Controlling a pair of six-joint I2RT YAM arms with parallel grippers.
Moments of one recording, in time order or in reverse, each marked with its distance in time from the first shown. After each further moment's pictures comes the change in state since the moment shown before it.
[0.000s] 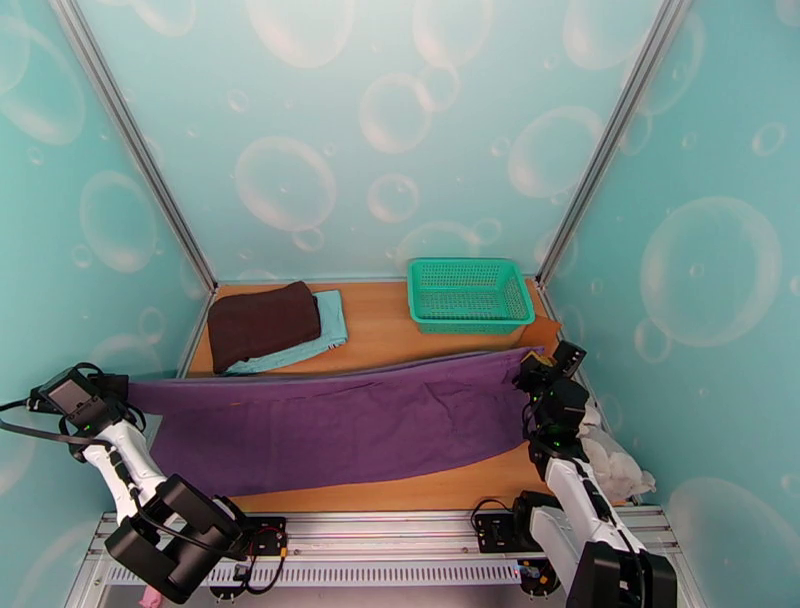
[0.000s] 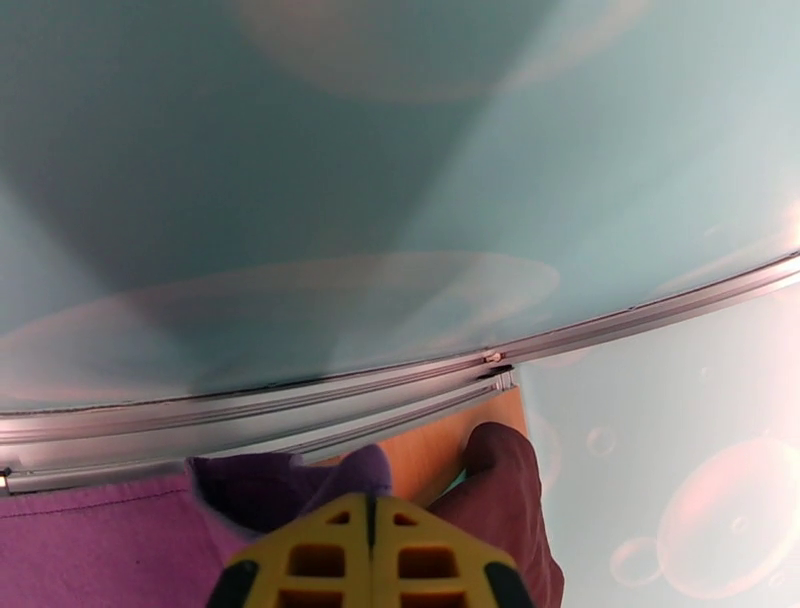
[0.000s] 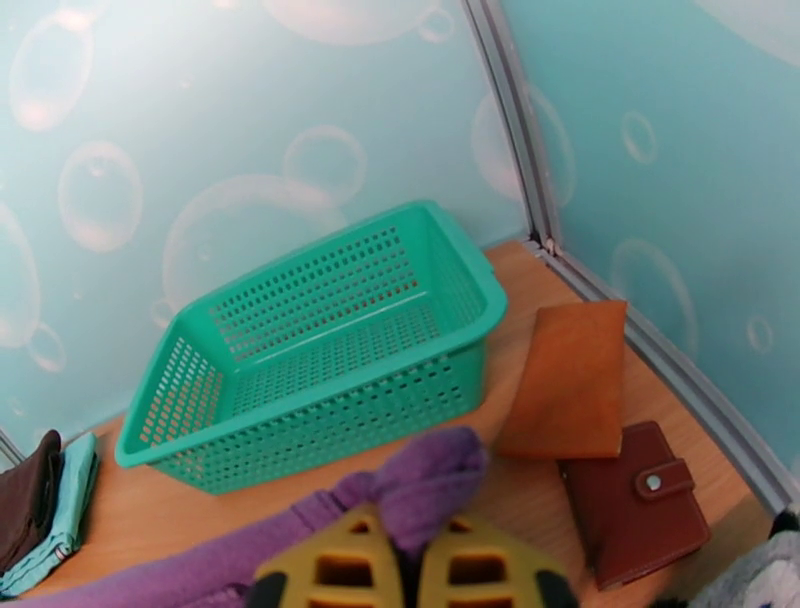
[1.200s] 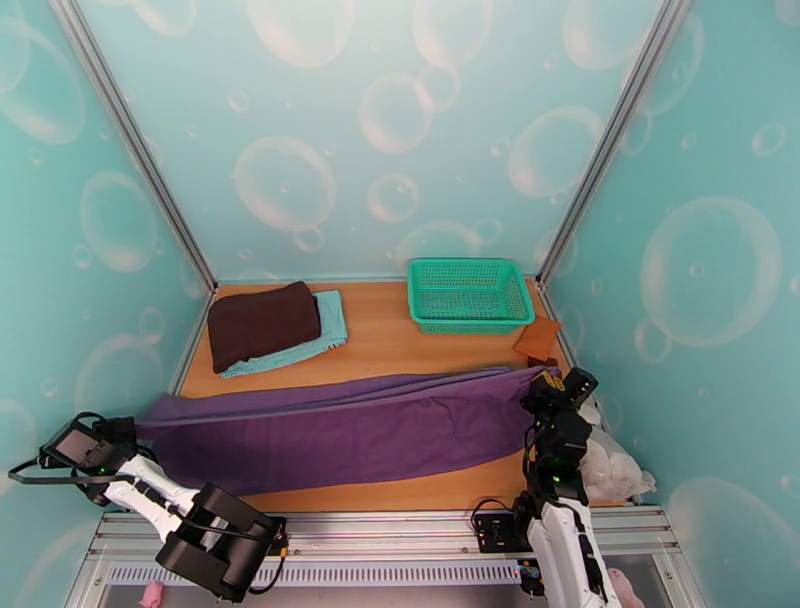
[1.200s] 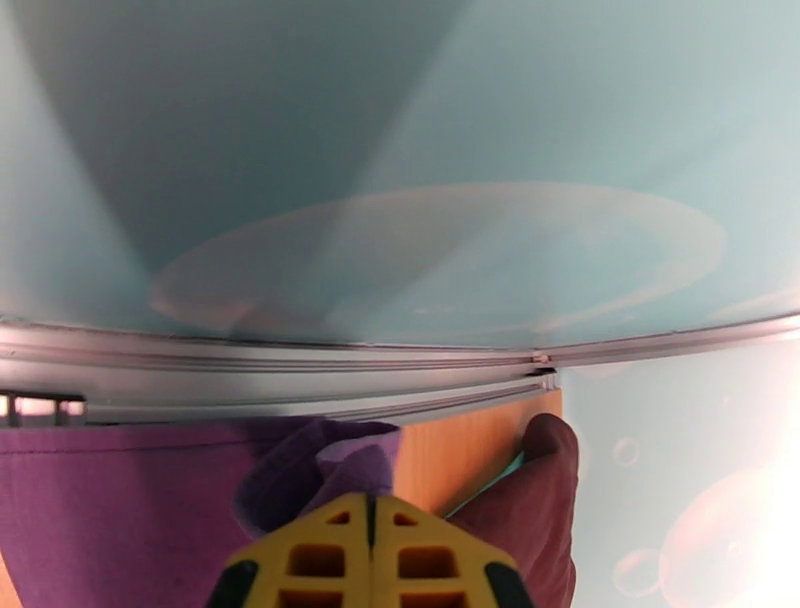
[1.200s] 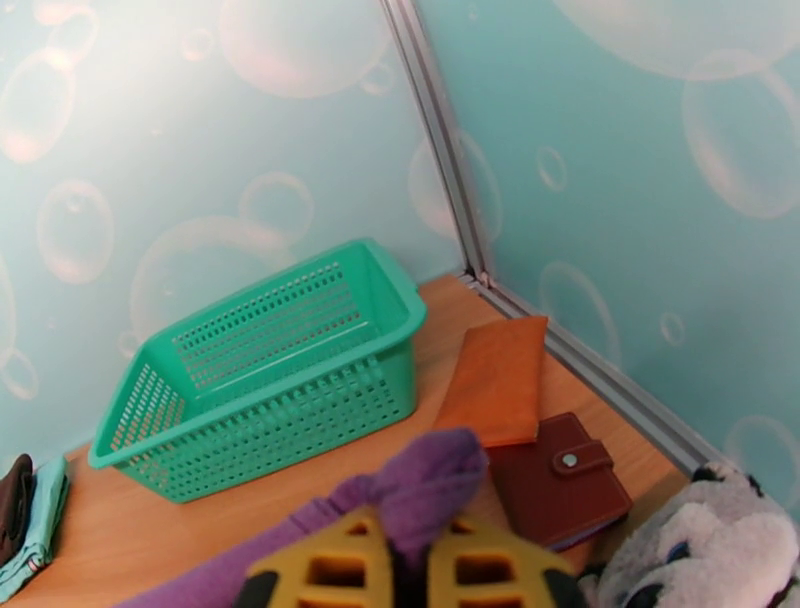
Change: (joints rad) left arm 0.255 -0.196 -0.294 -0.037 0.143 -0.011; right arm -0.006 -0.384 -0.162 -0.166 0.135 -0.010
